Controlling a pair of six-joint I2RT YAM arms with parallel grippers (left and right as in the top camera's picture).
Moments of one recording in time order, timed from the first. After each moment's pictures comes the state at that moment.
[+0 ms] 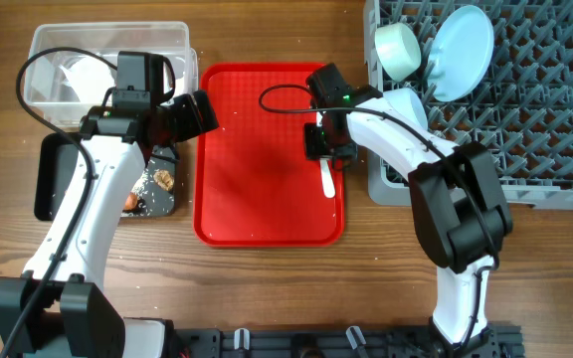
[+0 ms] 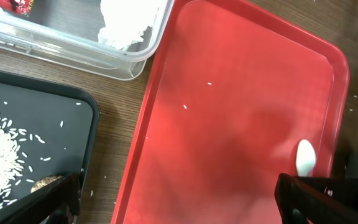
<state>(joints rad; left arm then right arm) -0.09 1.55 1.24 -0.73 0.10 -0.43 0.46 2.11 1.48 -0.75 -0.12 0.37</state>
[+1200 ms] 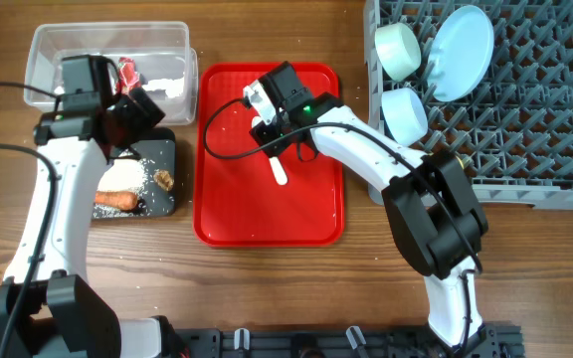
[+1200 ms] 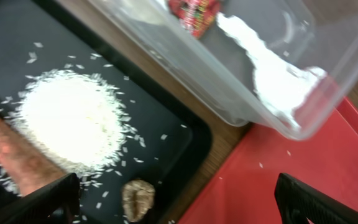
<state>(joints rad) 0.12 1.55 1.24 -0.78 -0.04 -0.63 0.62 2.15 1.58 -0.50 -0.12 -0.14</state>
